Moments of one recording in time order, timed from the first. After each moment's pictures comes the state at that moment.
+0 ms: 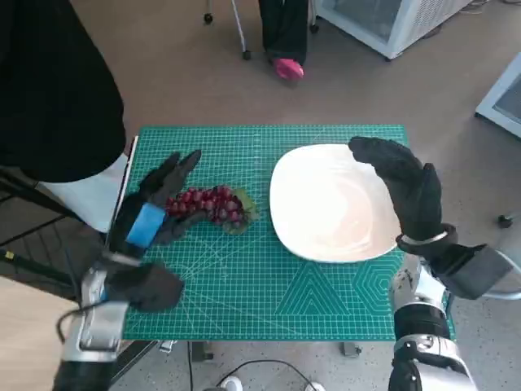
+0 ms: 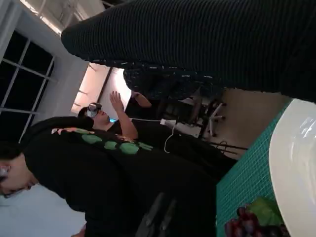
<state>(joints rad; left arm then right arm) -0.31 0.38 0.03 0.06 0.56 -0.12 -0.08 -0.81 -0.16 -0.31 1.11 0.35 -0.97 0.83</state>
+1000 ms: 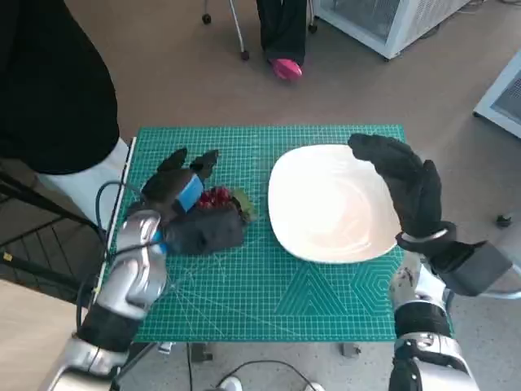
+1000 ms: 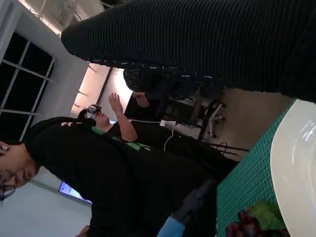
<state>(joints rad) -0.63 0.39 -0.30 0.31 0.82 0.38 -0.31 -0.82 -0.16 -0.31 1.12 0.35 -0.96 0.83</state>
